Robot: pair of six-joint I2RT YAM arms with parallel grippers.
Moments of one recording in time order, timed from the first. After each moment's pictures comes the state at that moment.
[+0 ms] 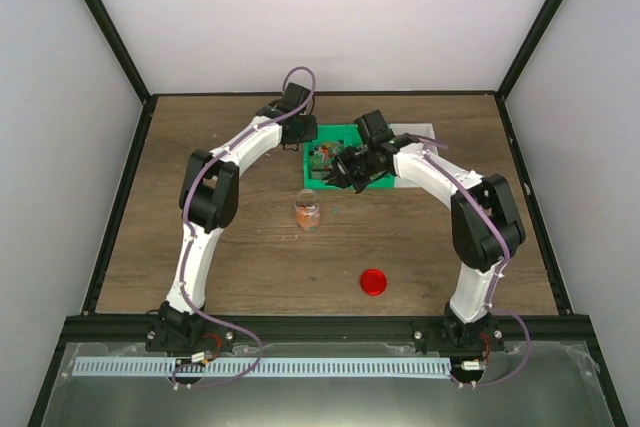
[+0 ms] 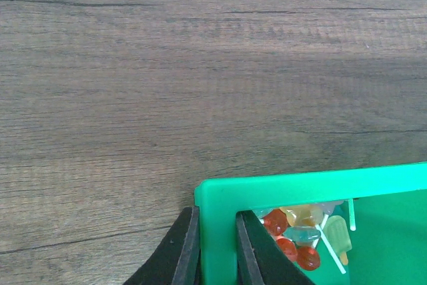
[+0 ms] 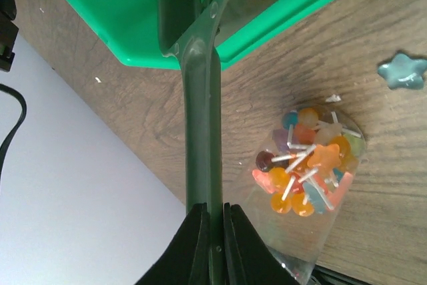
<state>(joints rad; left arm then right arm) -0.45 2.34 1.99 -0.59 -0.02 -0.49 0.49 1.81 1.36 -0.56 -0.61 1.36</state>
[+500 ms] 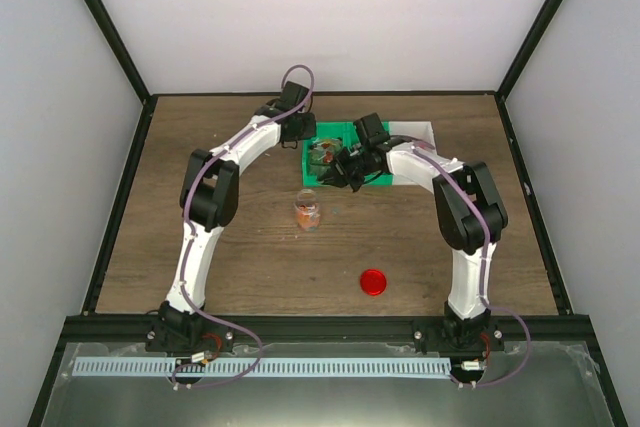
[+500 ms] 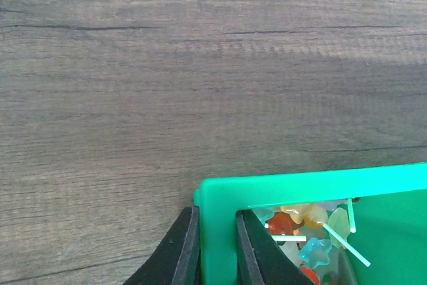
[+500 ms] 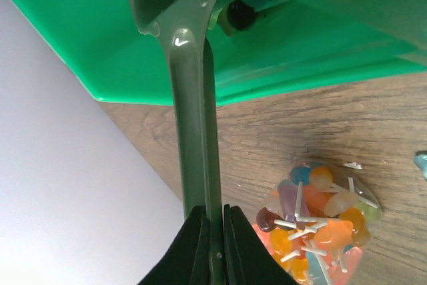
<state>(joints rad) -0.44 2.36 2.00 -0.56 -0.01 -0.47 0.45 1.97 1.38 -0.41 -0.71 1.26</state>
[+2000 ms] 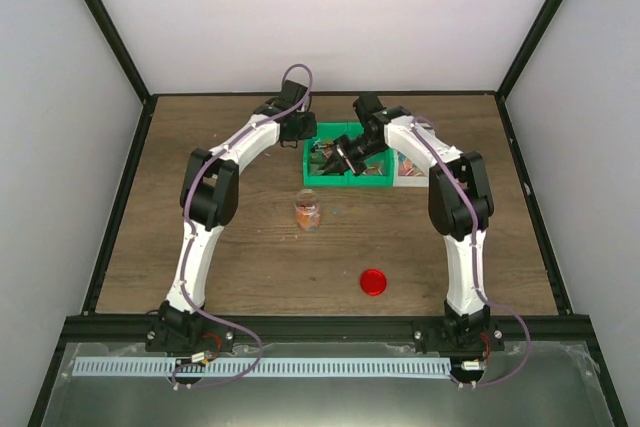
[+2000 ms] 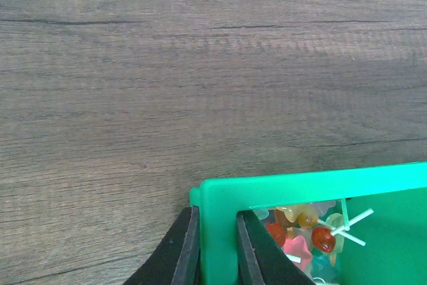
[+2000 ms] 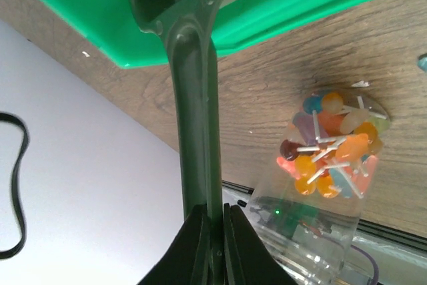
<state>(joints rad) -0.43 2.37 2.03 -0.57 0.04 -0.47 0.41 2.12 1.78 -0.93 -0.83 1.22</state>
